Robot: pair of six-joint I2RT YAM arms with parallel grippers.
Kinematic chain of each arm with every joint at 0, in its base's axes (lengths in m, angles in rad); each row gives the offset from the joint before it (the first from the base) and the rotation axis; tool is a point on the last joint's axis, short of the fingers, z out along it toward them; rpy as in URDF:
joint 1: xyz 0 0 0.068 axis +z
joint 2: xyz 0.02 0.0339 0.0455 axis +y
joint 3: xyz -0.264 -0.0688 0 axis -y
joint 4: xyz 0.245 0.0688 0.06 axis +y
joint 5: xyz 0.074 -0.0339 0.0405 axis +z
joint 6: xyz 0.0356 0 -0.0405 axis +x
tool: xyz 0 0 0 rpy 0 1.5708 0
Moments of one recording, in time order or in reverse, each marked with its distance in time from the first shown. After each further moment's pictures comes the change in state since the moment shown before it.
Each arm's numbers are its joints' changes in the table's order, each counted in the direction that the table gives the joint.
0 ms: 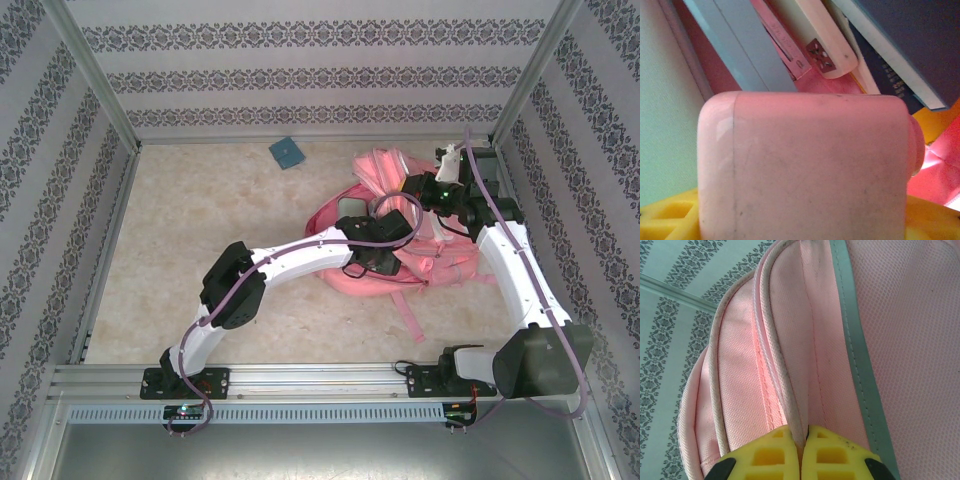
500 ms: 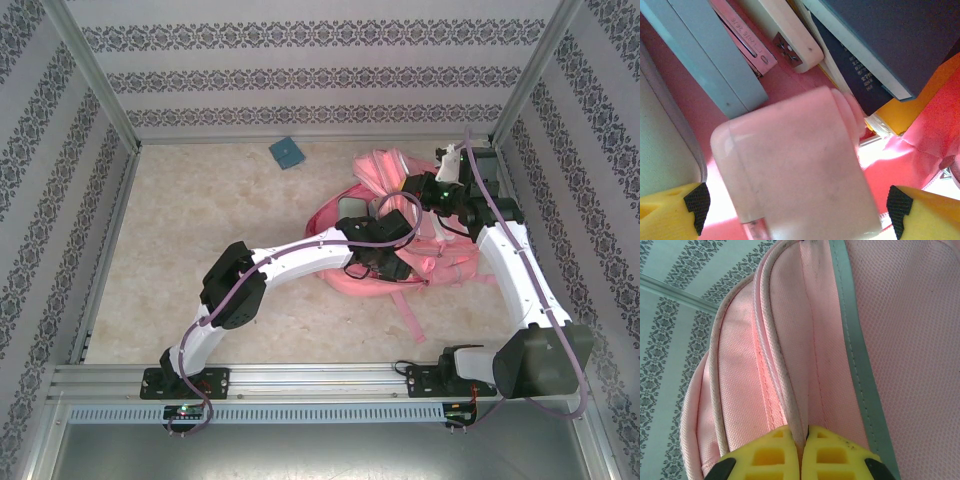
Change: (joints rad) left arm -0.001 0.000 -0.007 -0.037 -0.056 0.033; right arm 0.000 0.000 0.000 0.000 0.000 0.000
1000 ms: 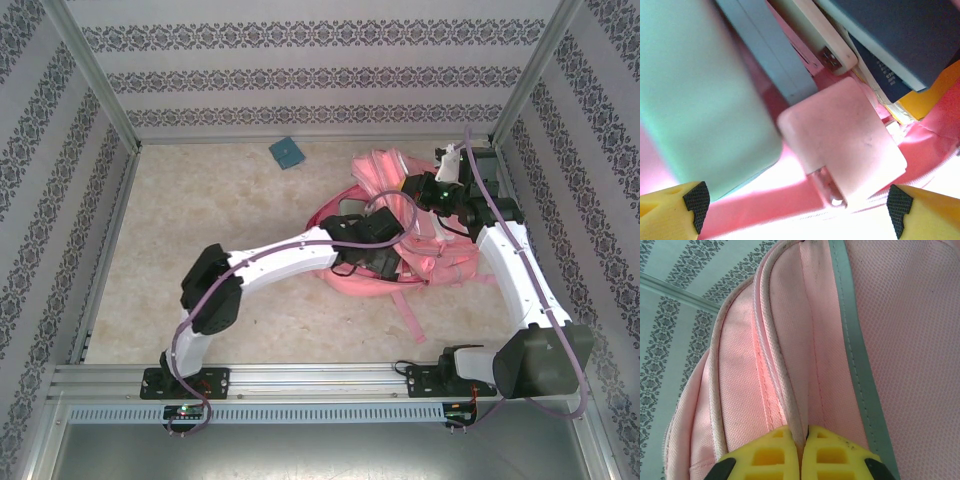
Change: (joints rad) left arm 0.011 -0.188 -0.128 0.031 0.131 0.060; right arm 0.000 0.000 0.000 -0.002 0.002 0.000
